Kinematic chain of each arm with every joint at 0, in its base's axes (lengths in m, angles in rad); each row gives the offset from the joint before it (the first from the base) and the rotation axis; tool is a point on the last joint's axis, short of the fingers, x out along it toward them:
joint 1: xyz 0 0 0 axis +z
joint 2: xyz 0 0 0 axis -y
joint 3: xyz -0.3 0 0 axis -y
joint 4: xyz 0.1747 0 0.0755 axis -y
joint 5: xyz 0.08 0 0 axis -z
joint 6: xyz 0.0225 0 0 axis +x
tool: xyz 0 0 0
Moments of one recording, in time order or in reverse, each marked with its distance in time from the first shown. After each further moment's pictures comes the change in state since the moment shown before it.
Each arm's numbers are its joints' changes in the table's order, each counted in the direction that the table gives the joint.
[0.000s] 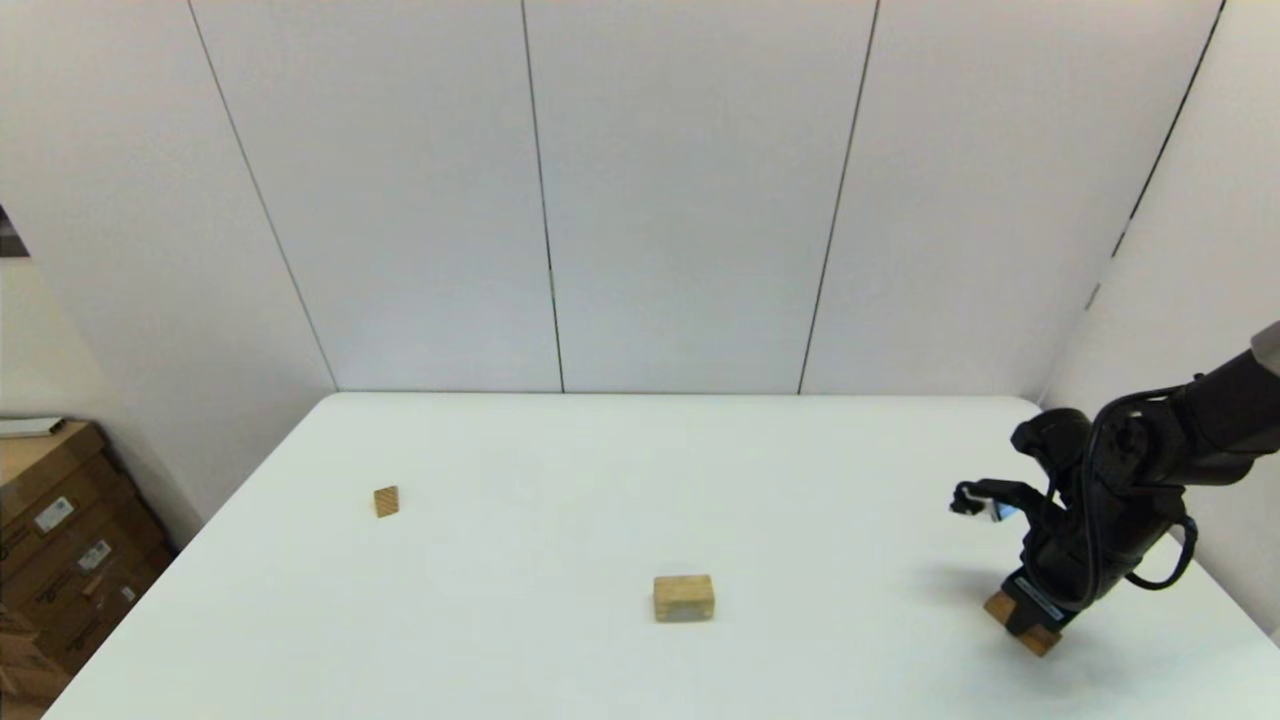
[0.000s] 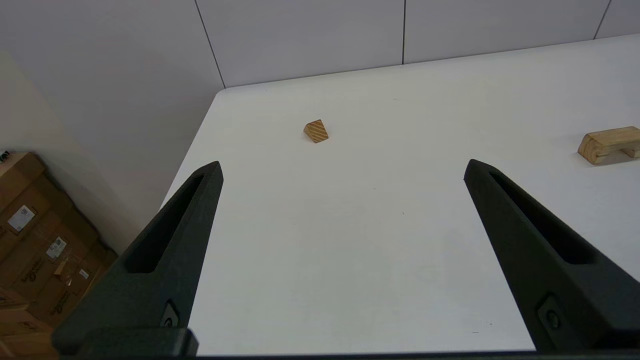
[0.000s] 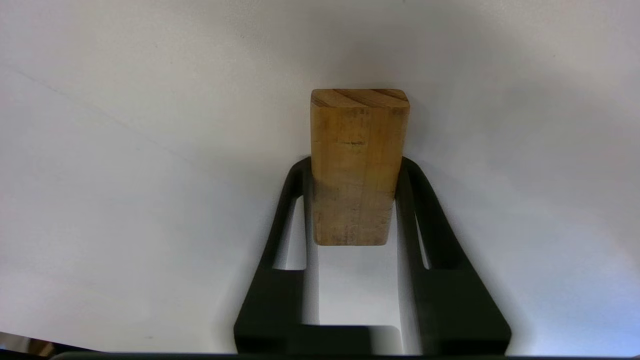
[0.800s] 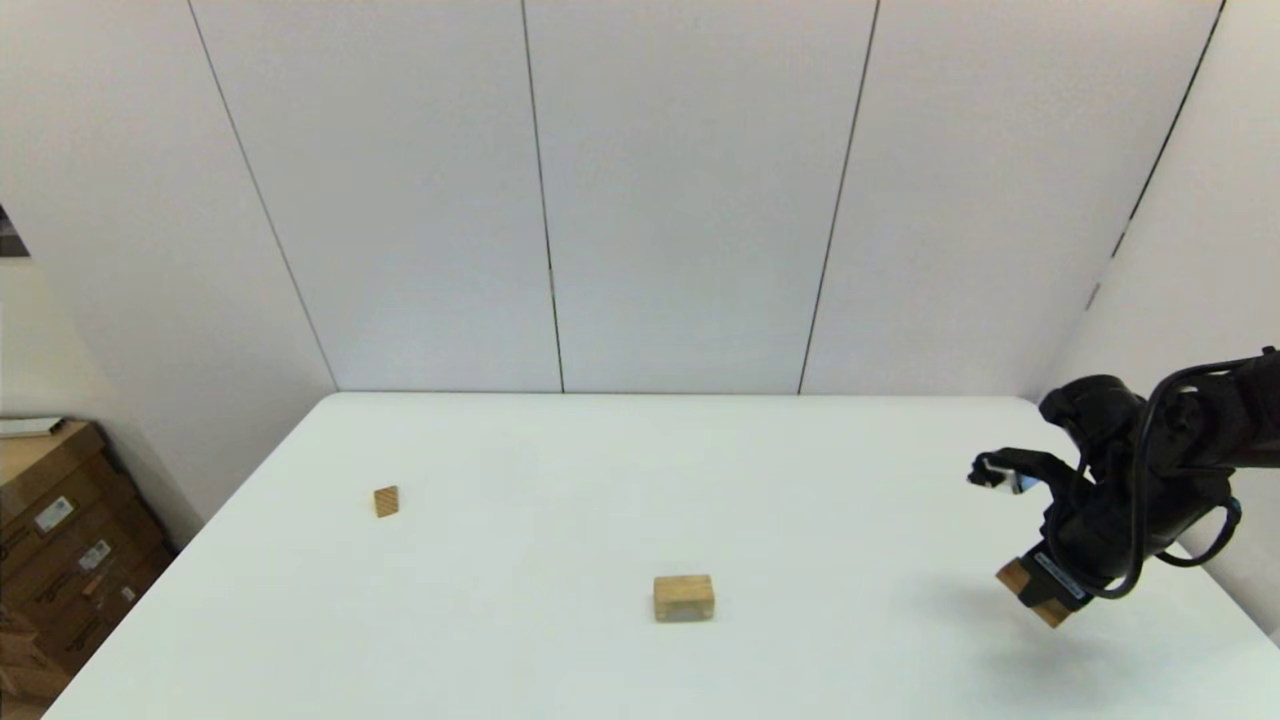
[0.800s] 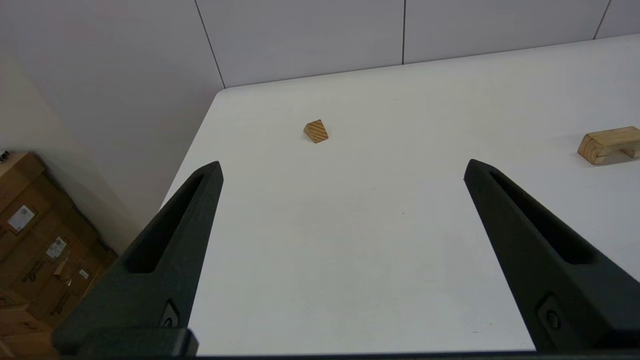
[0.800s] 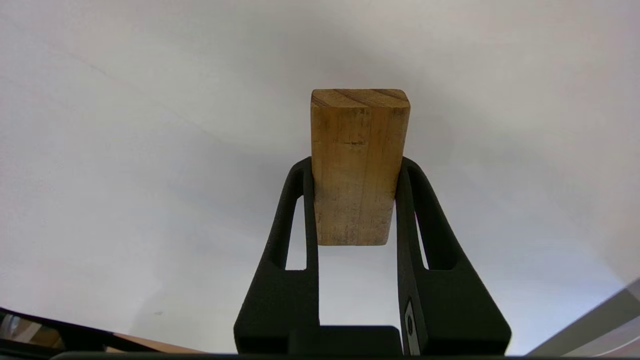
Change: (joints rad) left arm 0.000 0.000 0.000 0.000 0.001 0.000; right arm 0.002 0.137 -0.022 -0.003 -0.001 0.000
